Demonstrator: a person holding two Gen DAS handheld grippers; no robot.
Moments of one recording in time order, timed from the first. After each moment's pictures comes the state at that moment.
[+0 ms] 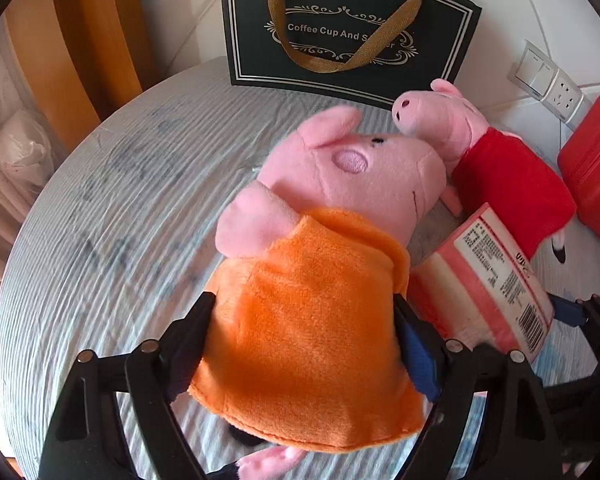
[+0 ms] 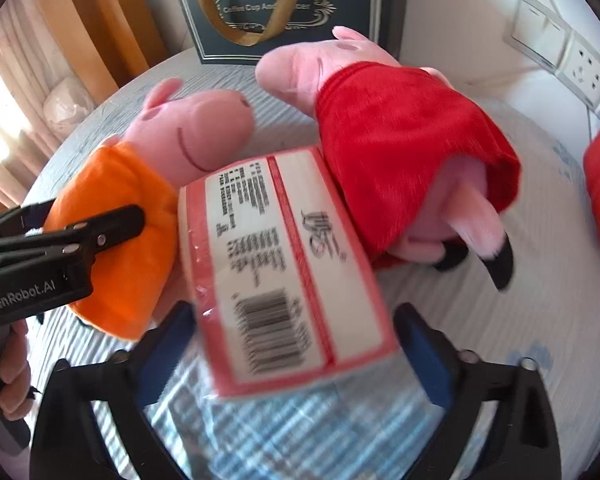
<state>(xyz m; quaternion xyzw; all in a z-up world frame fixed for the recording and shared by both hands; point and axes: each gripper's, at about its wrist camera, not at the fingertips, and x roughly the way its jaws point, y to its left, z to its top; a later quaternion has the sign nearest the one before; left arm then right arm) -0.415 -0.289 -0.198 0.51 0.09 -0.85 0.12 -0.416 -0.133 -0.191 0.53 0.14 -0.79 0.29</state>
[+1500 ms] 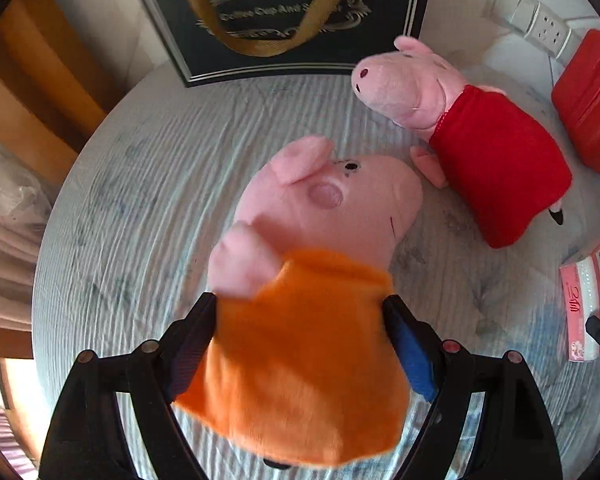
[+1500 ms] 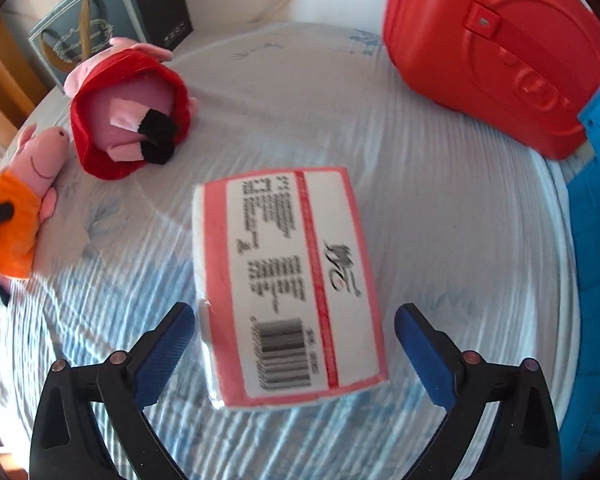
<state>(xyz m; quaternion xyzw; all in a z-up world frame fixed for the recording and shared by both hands) -0.464 -0.272 -0.190 0.60 0.01 -0.80 0.08 -0.414 0.042 -0.184 0.58 0.10 -0.80 0.13</state>
